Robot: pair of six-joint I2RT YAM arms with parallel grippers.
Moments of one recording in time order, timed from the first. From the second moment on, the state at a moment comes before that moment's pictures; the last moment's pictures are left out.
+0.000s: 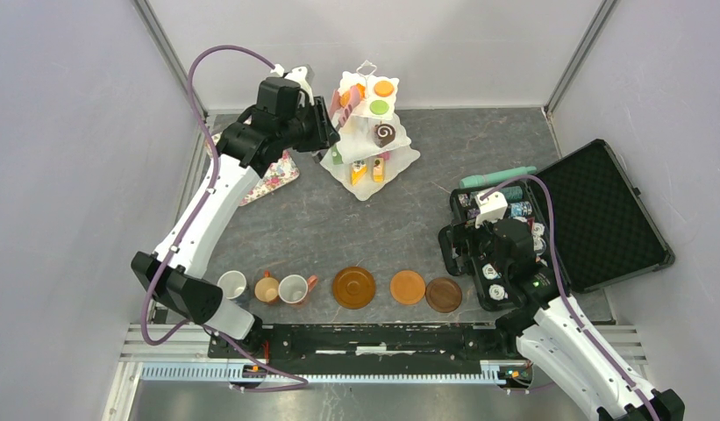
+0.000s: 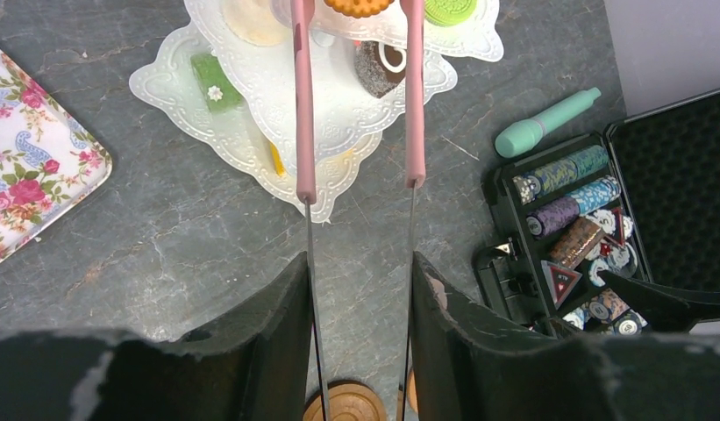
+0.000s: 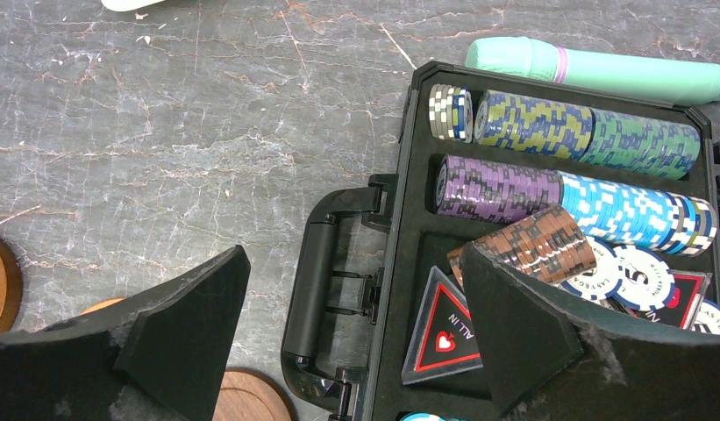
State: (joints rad) left arm -0.46 1.51 1.73 -0.77 0.03 -0.42; right arm 0.45 0.60 0.44 -0.27 0.14 0.03
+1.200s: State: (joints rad) left arm -0.39 1.11 1.35 -0.70 -0.37 -0.34; right arm 0.46 0.60 0.44 -0.27 0.14 0.03
